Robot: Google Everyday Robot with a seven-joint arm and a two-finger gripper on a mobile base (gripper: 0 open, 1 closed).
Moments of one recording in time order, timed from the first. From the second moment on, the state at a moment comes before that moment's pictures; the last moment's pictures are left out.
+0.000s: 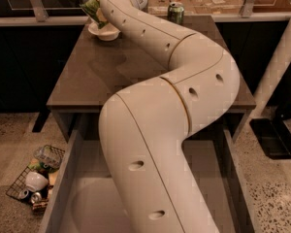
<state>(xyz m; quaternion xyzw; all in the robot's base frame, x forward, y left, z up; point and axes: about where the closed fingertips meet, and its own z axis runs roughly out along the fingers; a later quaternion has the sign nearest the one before) 0.959 0.105 0.915 -0.24 0.80 0.00 0.55</state>
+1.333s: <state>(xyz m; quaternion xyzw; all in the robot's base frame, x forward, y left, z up) 0.960 0.108 0.906 -0.24 0.80 0.00 0.55</state>
